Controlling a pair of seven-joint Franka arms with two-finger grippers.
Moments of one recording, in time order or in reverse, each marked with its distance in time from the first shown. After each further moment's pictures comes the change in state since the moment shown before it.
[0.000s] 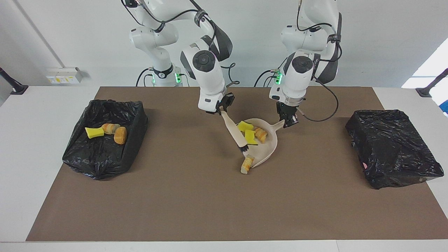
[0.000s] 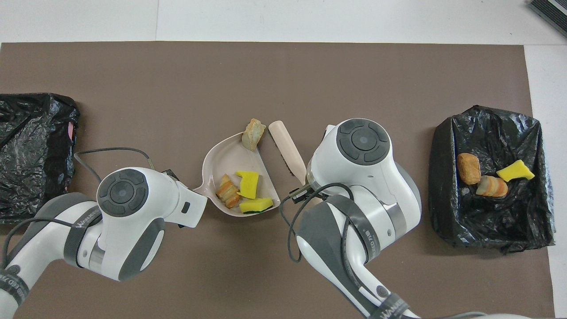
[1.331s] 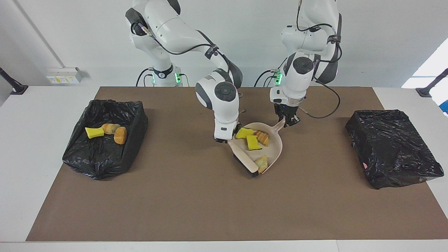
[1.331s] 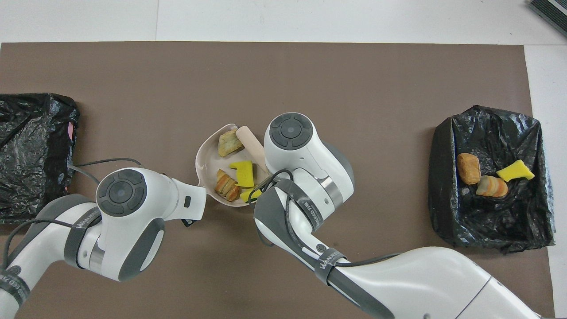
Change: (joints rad) left arm 0.000 0.000 0.002 -0.009 -0.021 0.000 -0.213; right arm 0.050 0.310 0.099 0.234 -0.128 -0.034 -0.003
